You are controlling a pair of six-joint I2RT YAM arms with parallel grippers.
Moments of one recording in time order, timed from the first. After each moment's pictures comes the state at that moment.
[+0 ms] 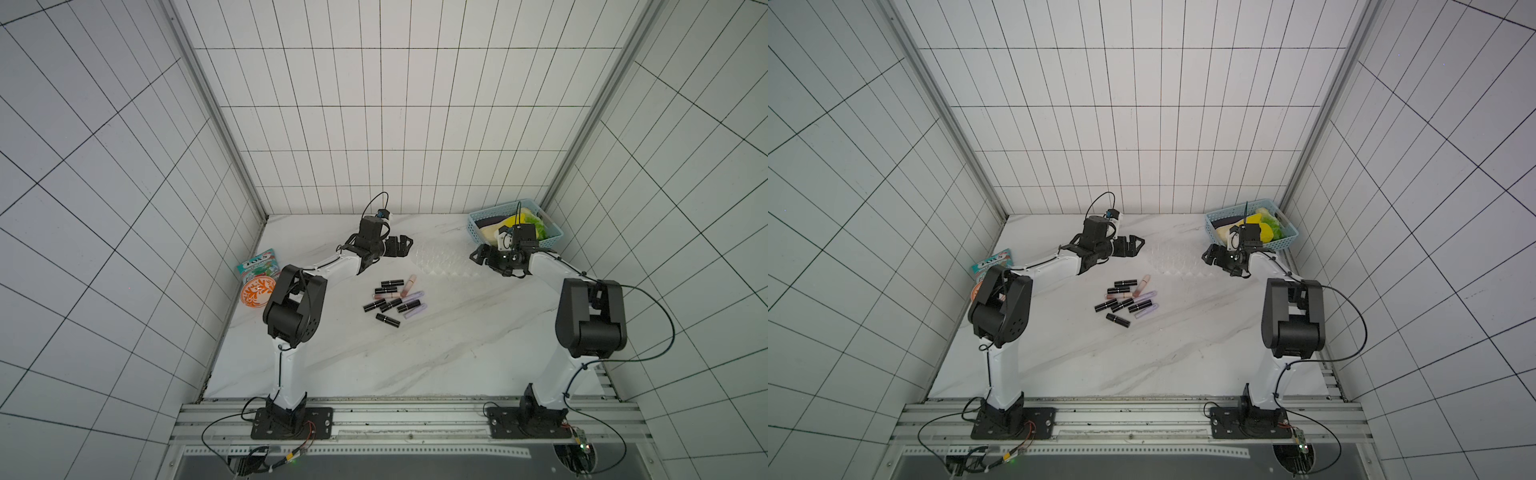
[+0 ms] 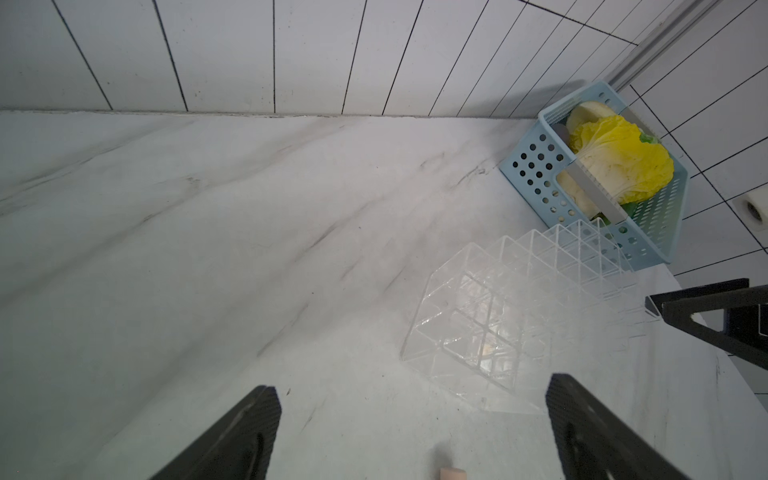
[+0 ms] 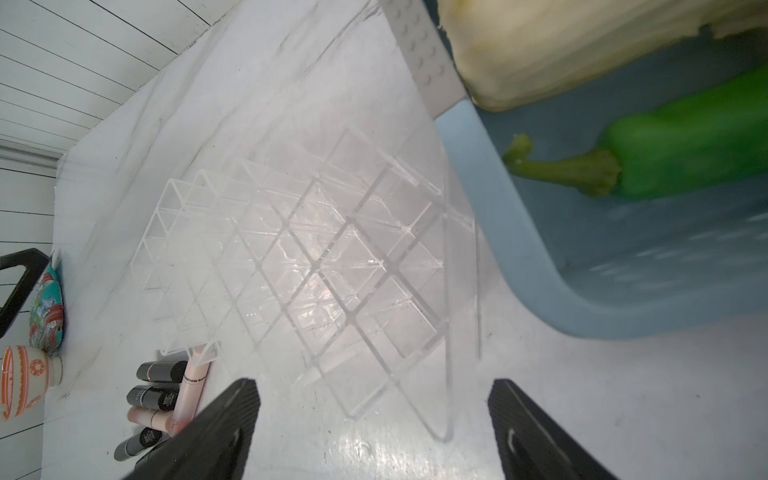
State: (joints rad) left arm -0.45 2.06 1.49 0.01 0.24 -0.33; right arm 0.05 1.83 1.24 -0.35 -0.43 0.27
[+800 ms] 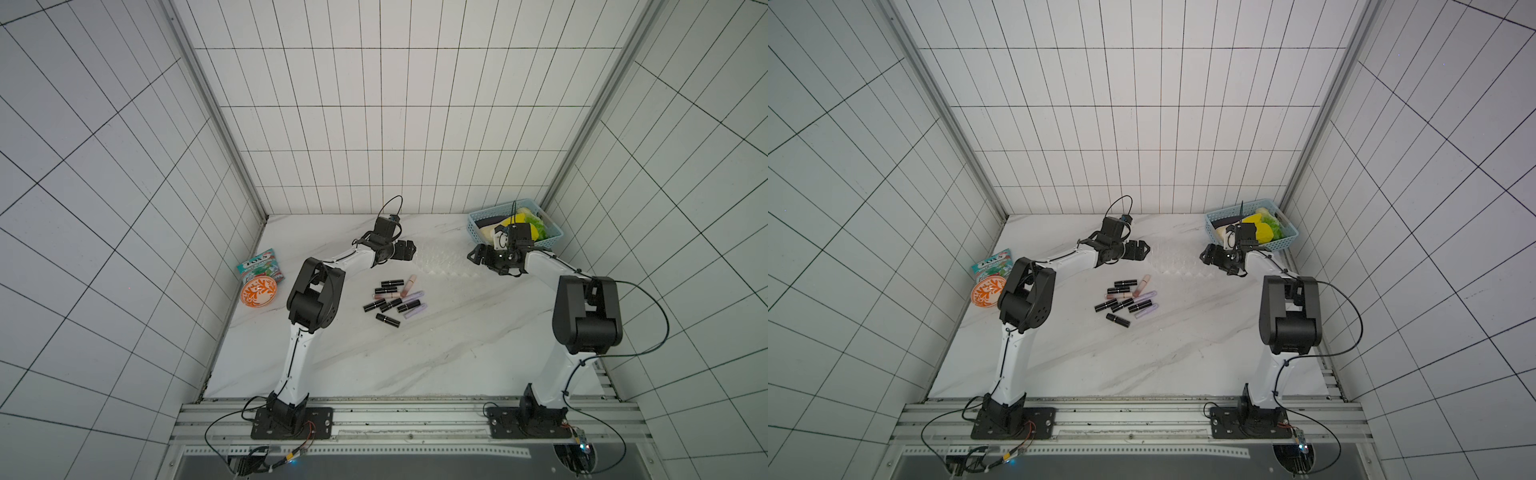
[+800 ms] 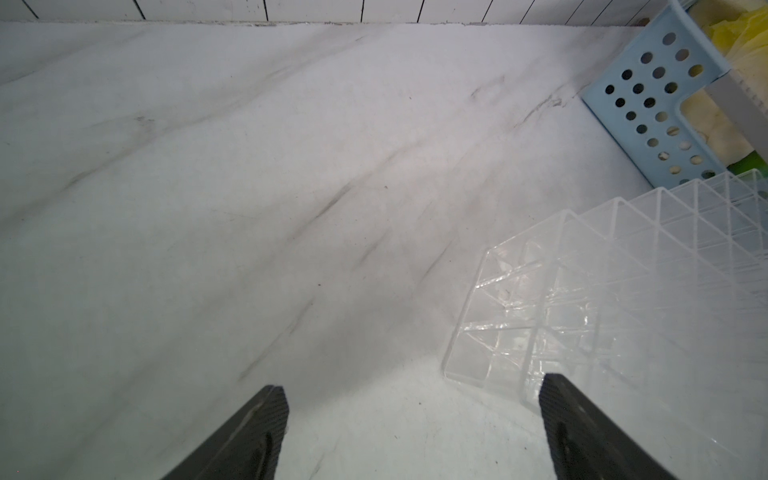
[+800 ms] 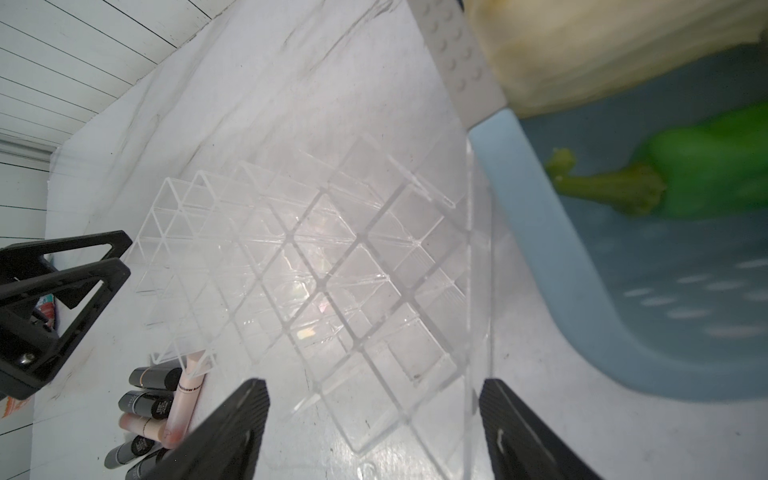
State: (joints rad) left arm -0.48 2.26 1.71 -0.20 0.15 -0.27; right arm 0.09 1.85 1.25 -0.34 -0.42 0.27
